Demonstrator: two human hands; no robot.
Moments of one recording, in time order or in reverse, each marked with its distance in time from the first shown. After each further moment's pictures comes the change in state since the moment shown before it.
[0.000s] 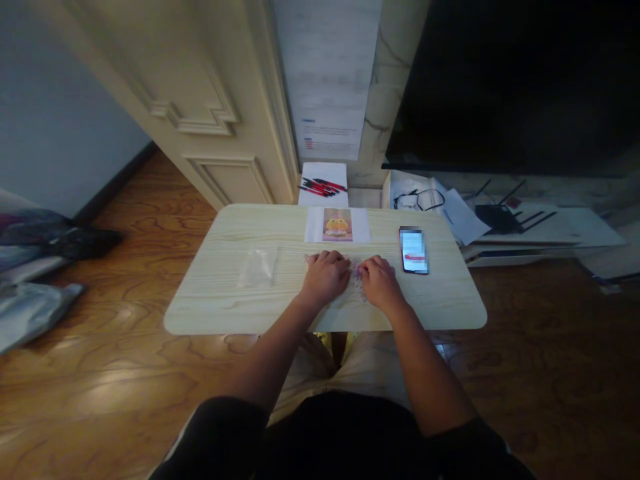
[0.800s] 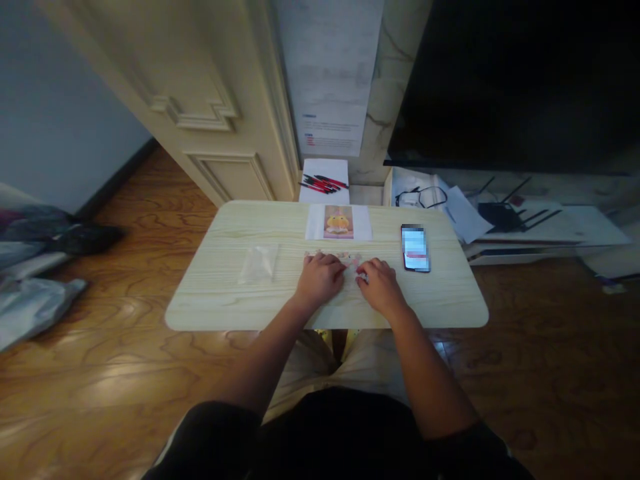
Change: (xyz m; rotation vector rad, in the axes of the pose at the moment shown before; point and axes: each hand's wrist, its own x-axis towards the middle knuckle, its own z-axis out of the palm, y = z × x) left_hand -0.015 -0.011 -0.004 -0.068 0.011 0.005; right_hand -0.011 -0.005 -0.004 0.015 -0.053 -0.017
